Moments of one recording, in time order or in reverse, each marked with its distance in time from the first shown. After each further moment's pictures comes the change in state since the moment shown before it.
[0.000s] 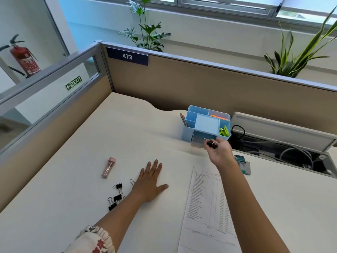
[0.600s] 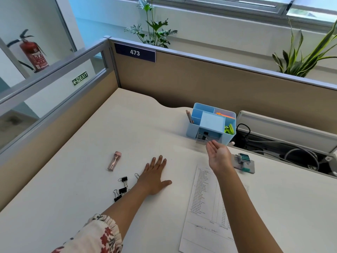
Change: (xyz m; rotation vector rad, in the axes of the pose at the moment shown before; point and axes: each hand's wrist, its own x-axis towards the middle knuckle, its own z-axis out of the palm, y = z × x) left_hand -0.003 0.002 -0.007 -0.016 -0.042 -0.020; right_hand -0.020 0.029 -0.013 -0.169 0.025 -0.089
